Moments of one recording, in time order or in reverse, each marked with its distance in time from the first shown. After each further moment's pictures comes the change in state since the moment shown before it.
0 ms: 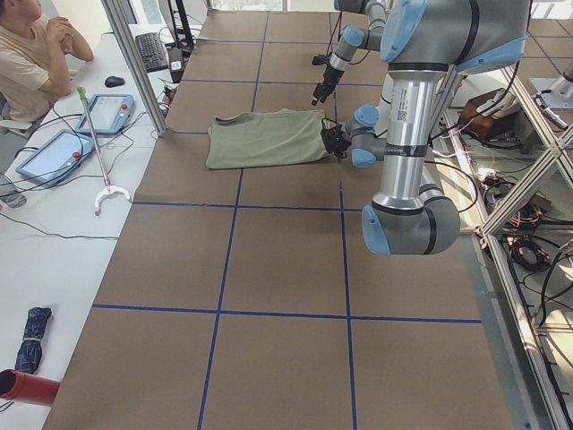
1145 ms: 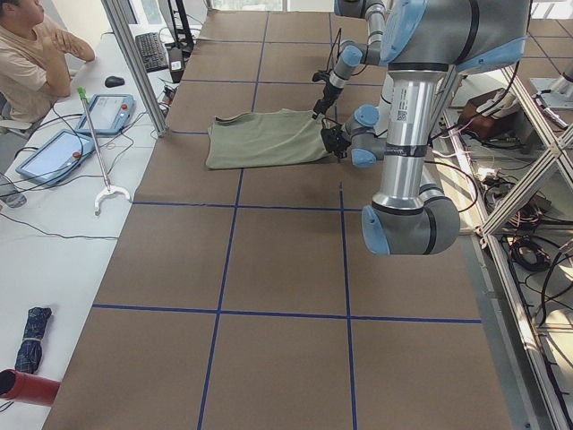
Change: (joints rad) left arm 0.000 0.000 -0.001 0.000 0.000 0.005; right arm -0.012 0.040 -0.135 -0.004 -0.005 -0.005
